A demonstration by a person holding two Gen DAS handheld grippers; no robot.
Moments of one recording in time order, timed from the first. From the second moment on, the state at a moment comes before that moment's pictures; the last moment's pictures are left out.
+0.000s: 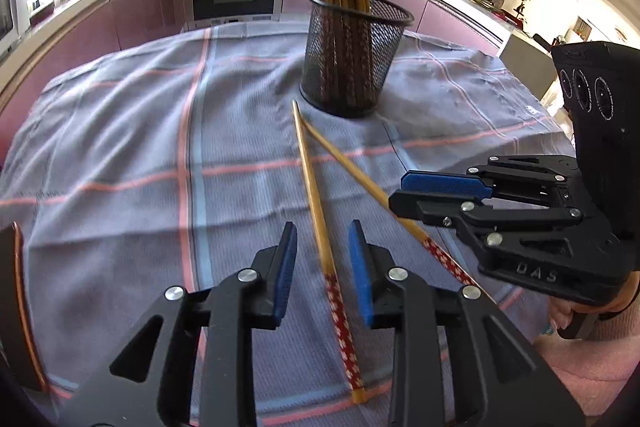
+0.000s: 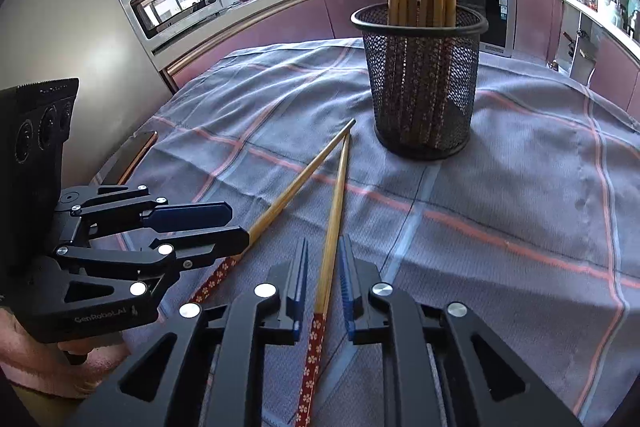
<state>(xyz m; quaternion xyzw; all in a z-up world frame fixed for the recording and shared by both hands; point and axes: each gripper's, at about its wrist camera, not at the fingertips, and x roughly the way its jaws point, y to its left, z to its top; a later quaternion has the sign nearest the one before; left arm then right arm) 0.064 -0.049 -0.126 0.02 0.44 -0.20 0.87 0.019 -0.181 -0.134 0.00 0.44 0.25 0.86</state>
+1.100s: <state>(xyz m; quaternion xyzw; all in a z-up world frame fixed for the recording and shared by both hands) 0.108 -0.061 -0.137 0.01 0.46 -0.18 0.87 0.046 -0.184 -0.135 0.01 0.43 0.23 0.87</state>
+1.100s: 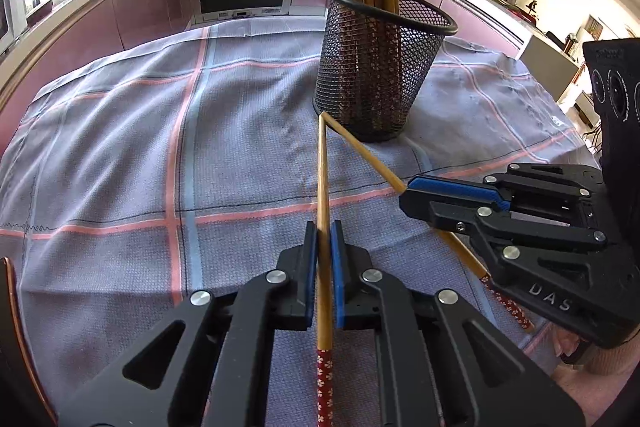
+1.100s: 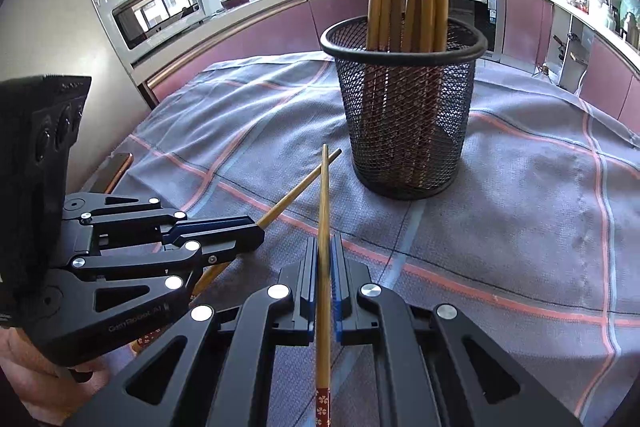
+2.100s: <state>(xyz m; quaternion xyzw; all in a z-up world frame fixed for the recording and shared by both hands) 0.078 -0.026 -0.080 -0.05 0.39 -0.20 0.90 0.018 -0.215 -0.073 0.07 0.33 0.26 0.90</state>
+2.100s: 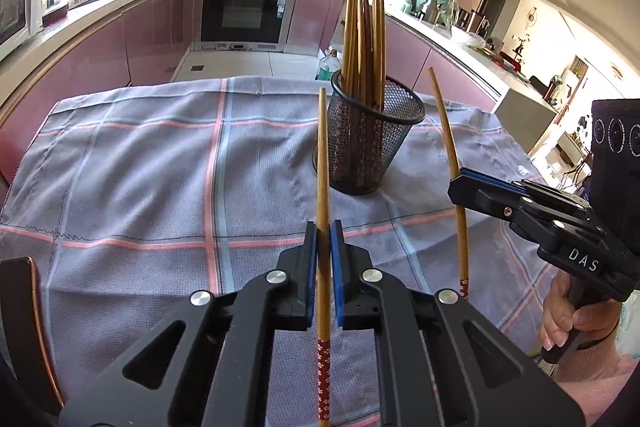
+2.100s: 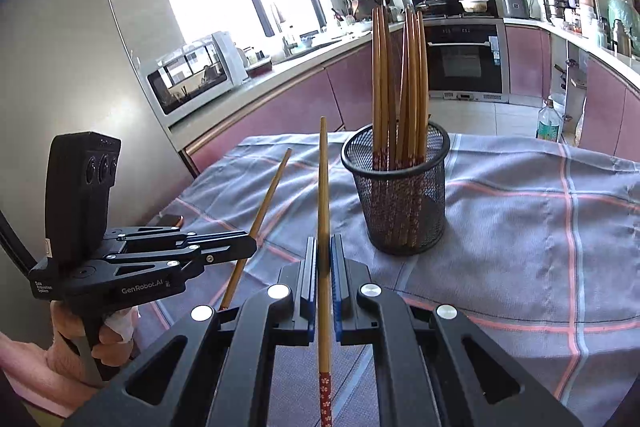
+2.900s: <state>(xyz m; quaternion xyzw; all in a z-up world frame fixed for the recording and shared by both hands) 0.062 -0.011 -0.043 -0.08 0.35 -0.22 0.91 0.014 -0.222 -0.048 0.08 0.29 0.26 0.92</state>
